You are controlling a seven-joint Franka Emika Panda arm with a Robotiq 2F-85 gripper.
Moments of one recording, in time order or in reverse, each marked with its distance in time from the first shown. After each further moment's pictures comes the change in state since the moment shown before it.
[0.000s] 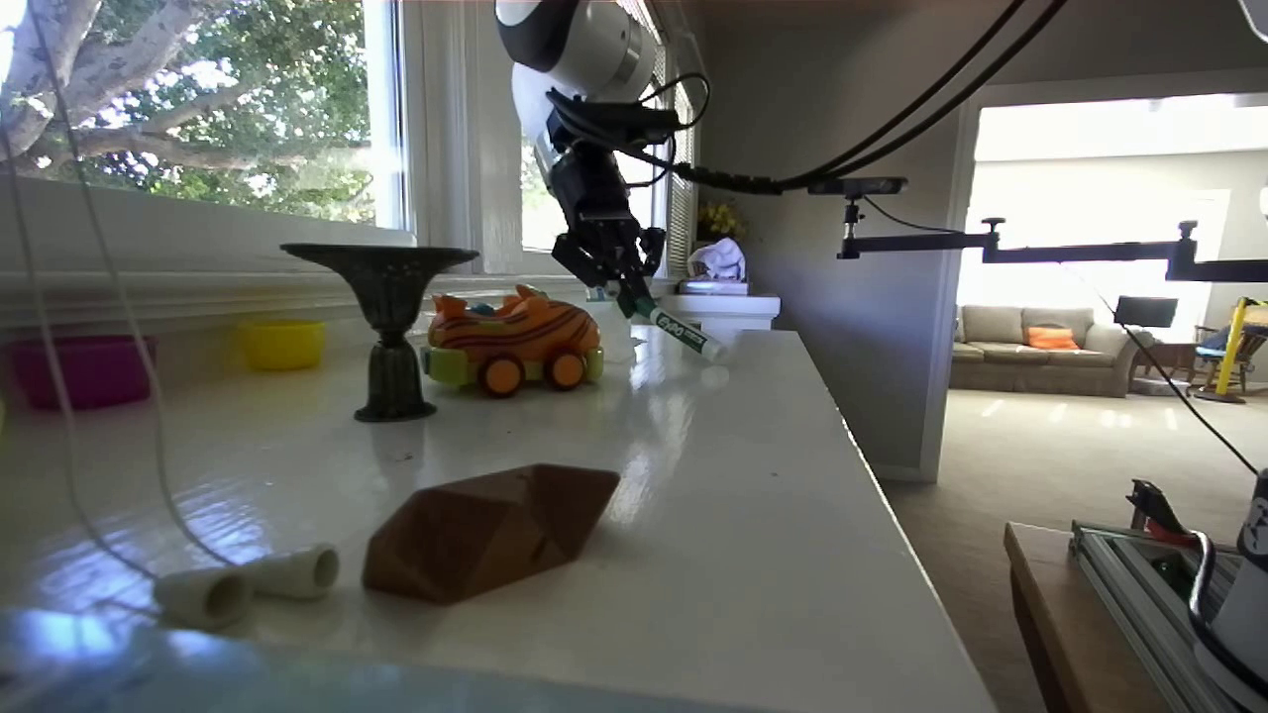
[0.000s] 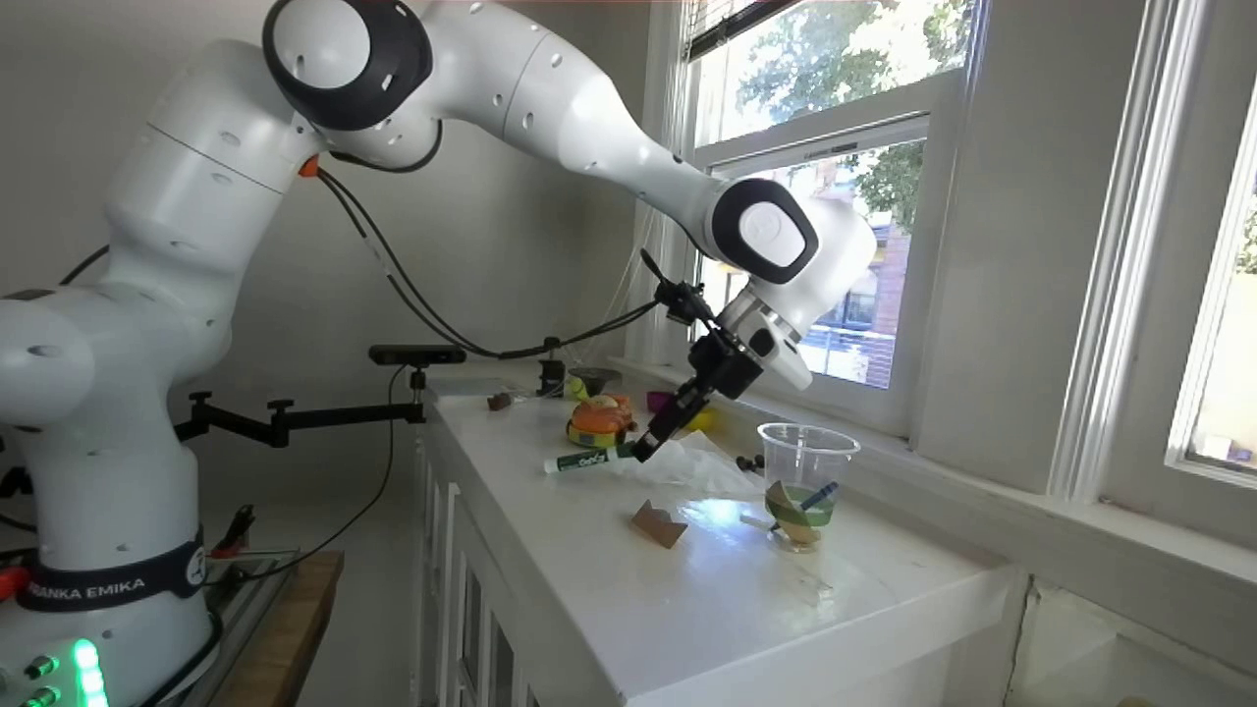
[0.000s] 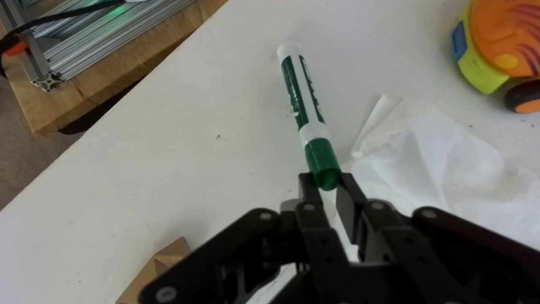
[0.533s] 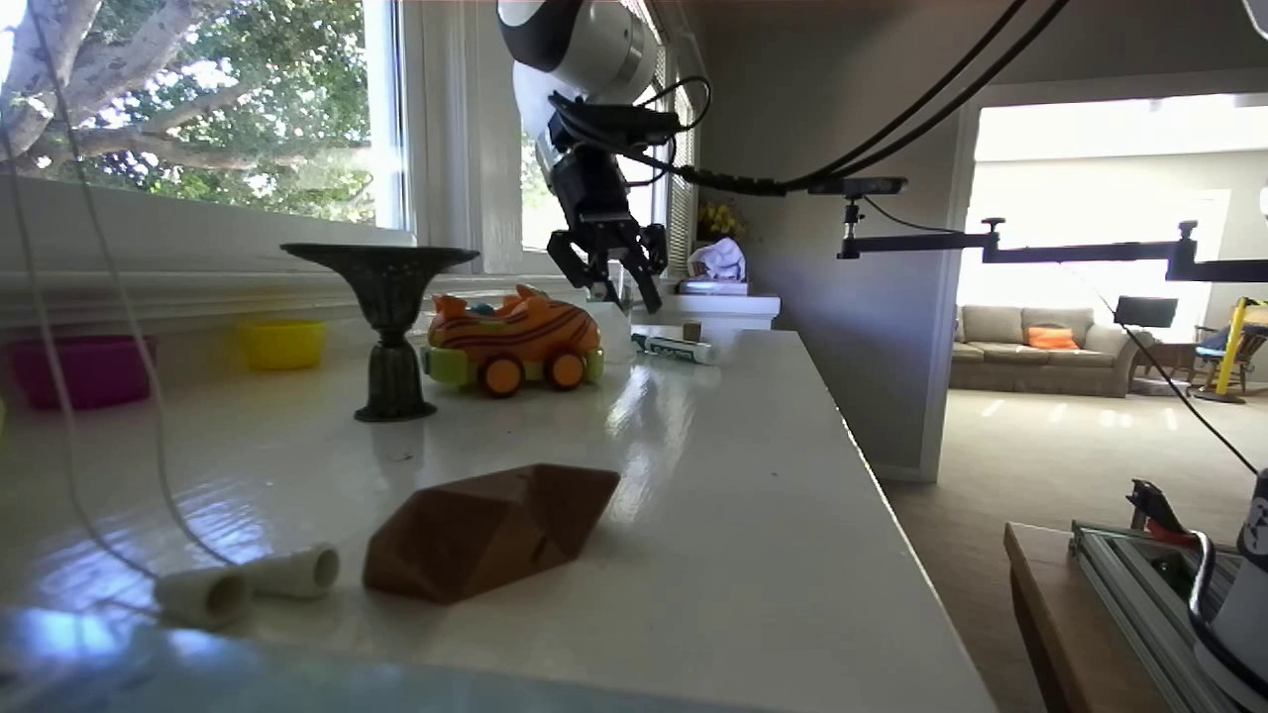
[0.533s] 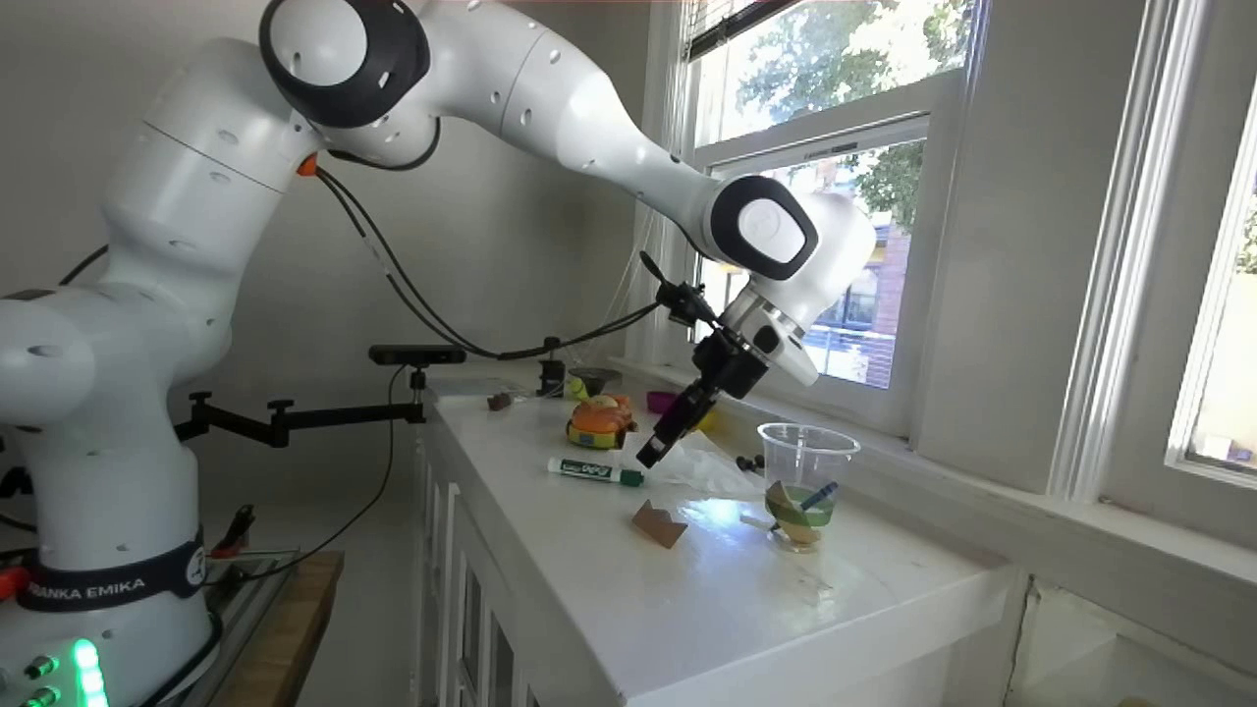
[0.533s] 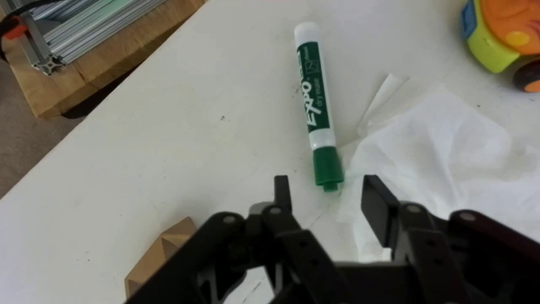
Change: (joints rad) arm 0.000 -0.009 0.000 -0.008 -0.028 0.041 0.000
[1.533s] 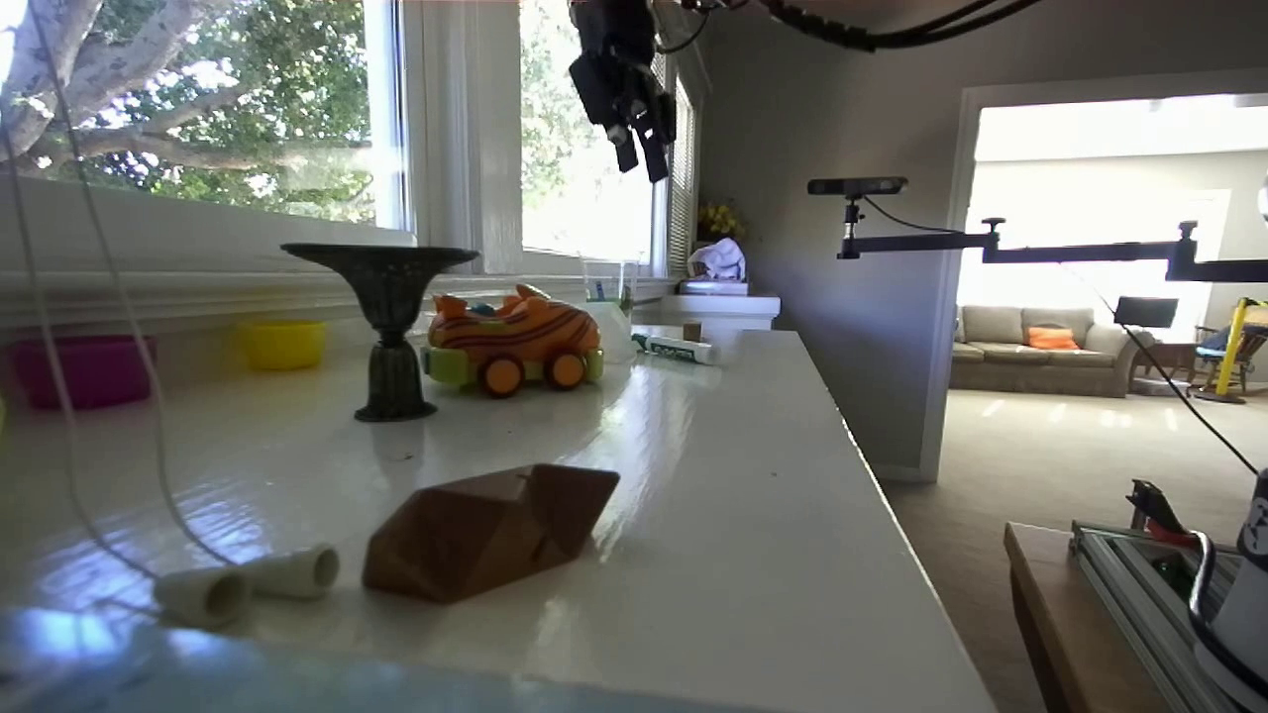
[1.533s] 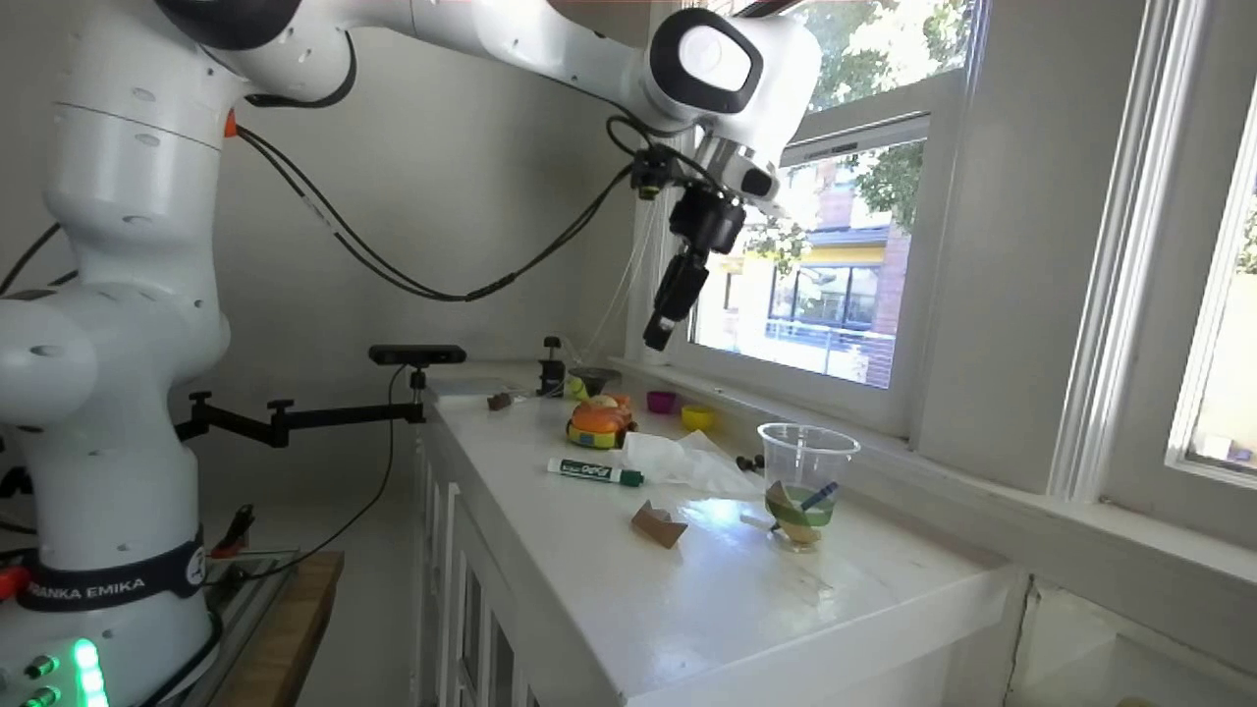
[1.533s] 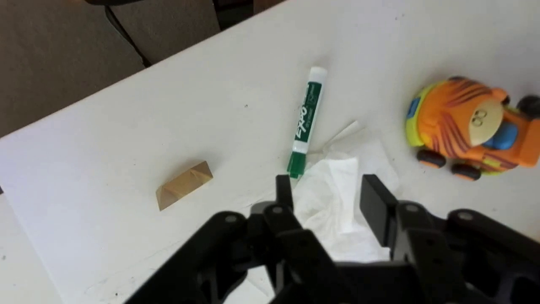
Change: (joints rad) arm 0.011 -0.338 0.044 -0.062 -0.091 -0.025 -0.367
